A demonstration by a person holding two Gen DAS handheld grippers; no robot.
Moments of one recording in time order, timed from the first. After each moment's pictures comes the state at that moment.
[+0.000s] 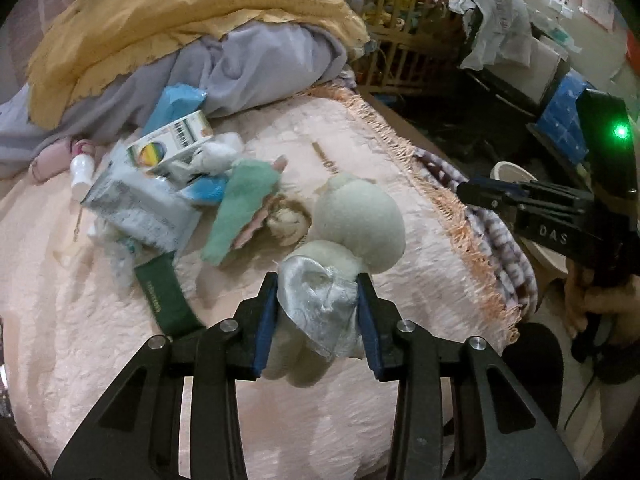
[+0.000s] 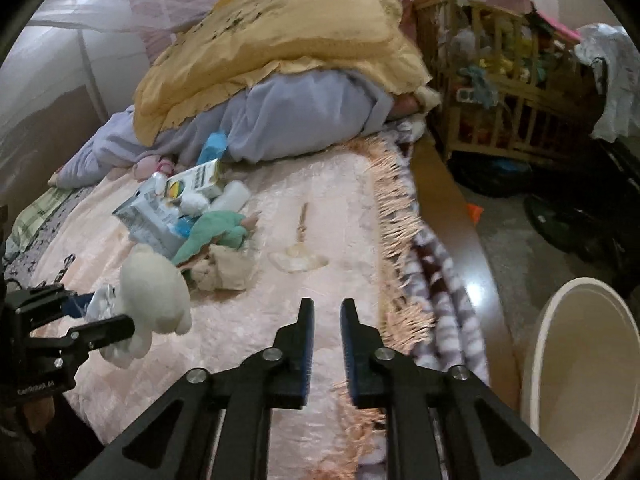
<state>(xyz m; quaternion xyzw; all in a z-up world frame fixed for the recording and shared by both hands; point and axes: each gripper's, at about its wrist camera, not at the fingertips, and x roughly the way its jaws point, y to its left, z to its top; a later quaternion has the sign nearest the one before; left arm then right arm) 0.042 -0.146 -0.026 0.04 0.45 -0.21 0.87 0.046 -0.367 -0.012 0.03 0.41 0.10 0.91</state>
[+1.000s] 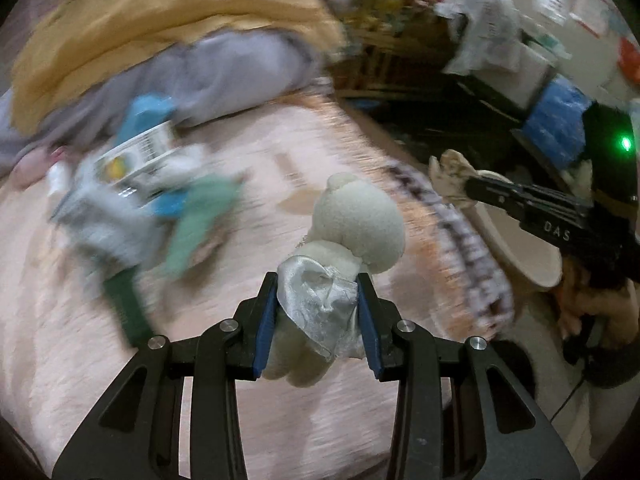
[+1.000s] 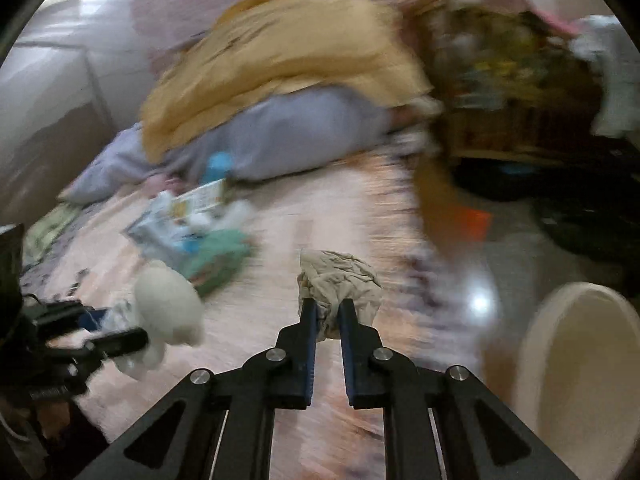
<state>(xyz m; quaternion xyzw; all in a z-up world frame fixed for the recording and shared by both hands) 0.041 -0.197 -0.011 0.03 0.44 -0.26 0.86 0.031 -0.405 0.006 0.05 0.39 0.09 0.92</state>
